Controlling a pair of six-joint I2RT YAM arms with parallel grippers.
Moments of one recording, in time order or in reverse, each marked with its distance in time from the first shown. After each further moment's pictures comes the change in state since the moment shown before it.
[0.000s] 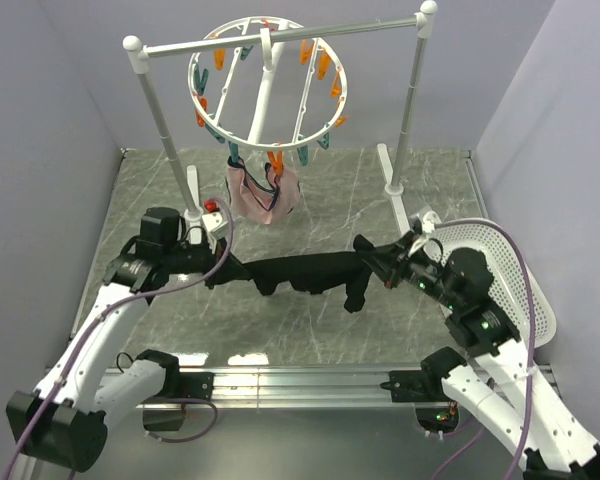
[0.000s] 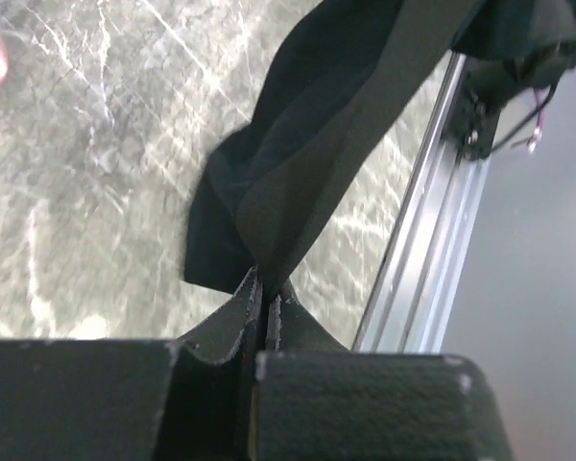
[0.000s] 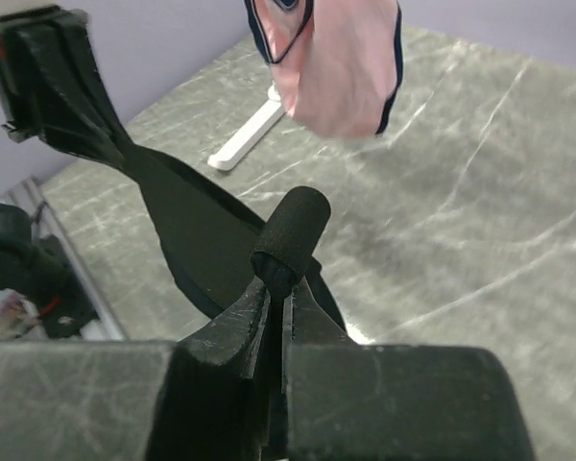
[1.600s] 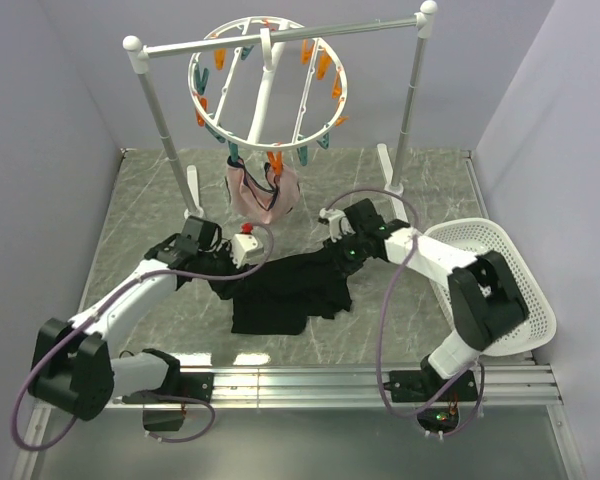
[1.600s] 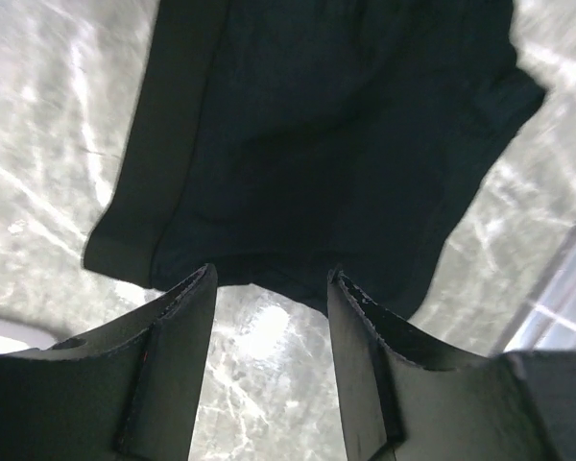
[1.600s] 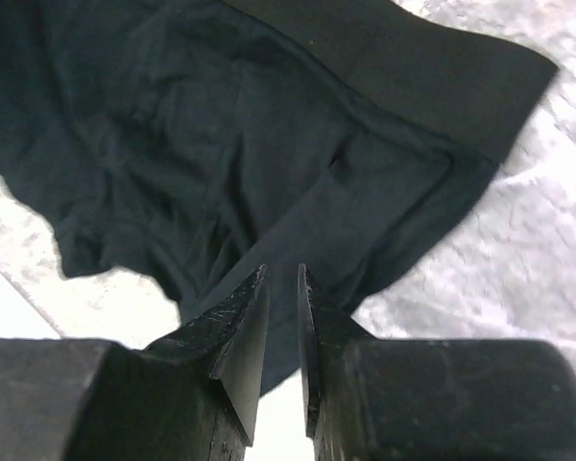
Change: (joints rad) left arm -0.120 0.235 -0.051 -0.064 -0.432 0.312; right arm 0.028 0.972 0.261 -0.264 -0.023 -0.249
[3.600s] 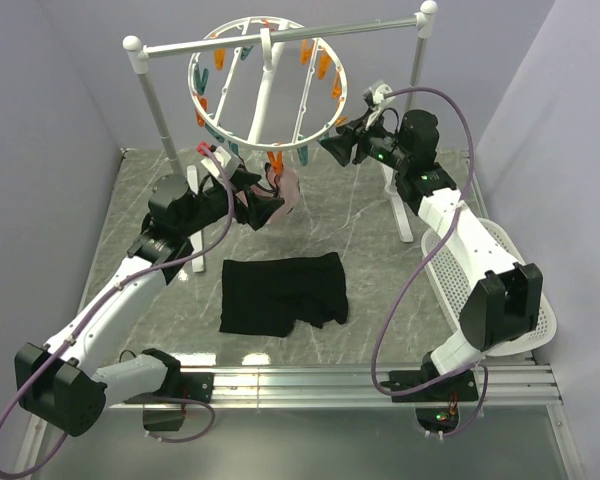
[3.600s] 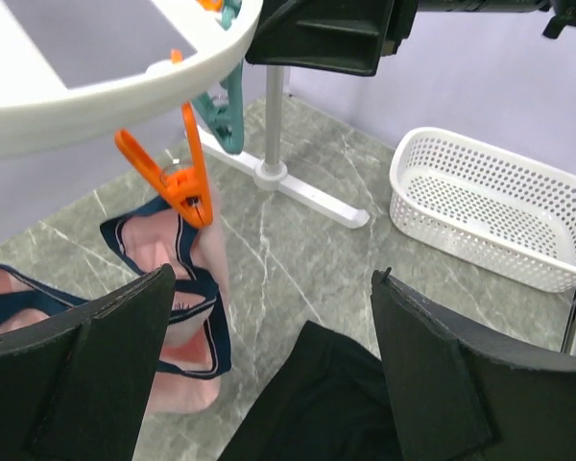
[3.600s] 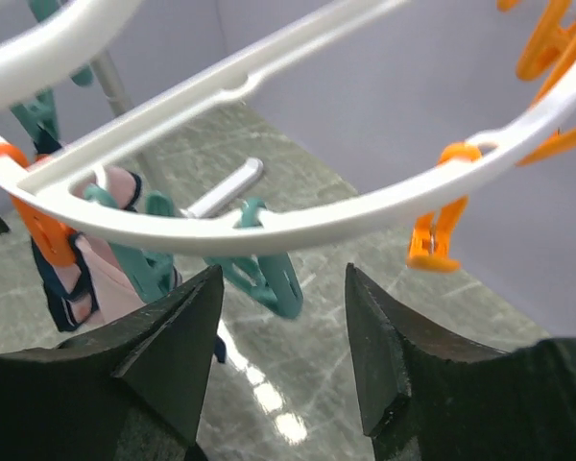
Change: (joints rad) left arm -0.048 -0.064 0.203 0.755 0.019 -0.623; right arm -0.199 -0.002 0.477 0.557 -0.175 0.094
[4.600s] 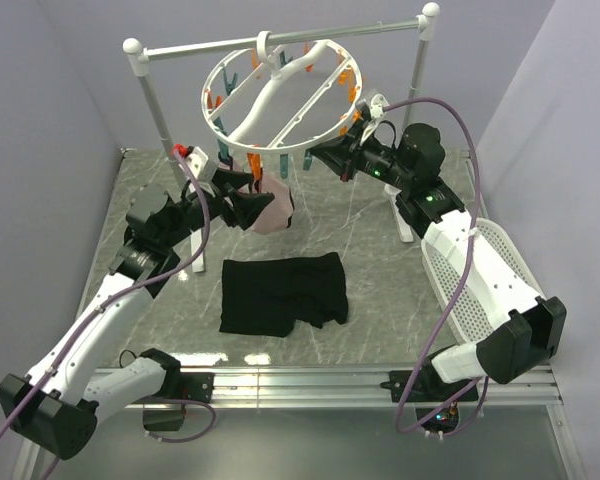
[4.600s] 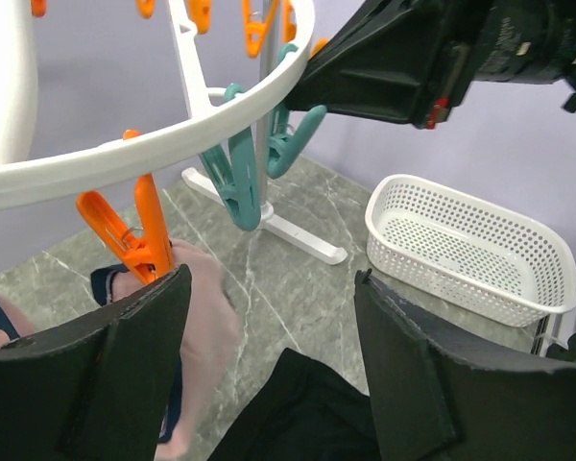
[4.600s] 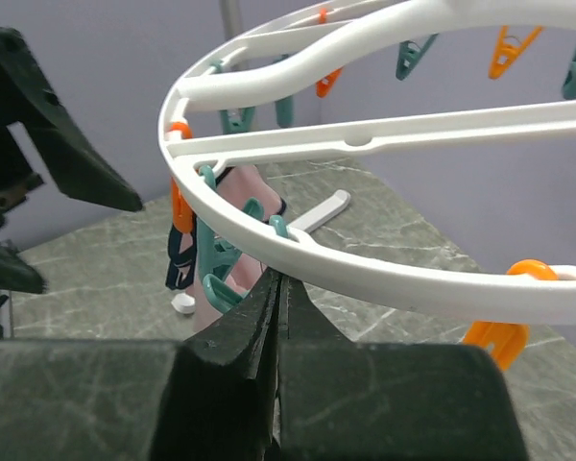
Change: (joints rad) left arm -0.002 -0.142 0.003 -0.018 -0.029 -0.080; right arm 0.128 -0.176 -0.062 -0.014 -0.034 0.056
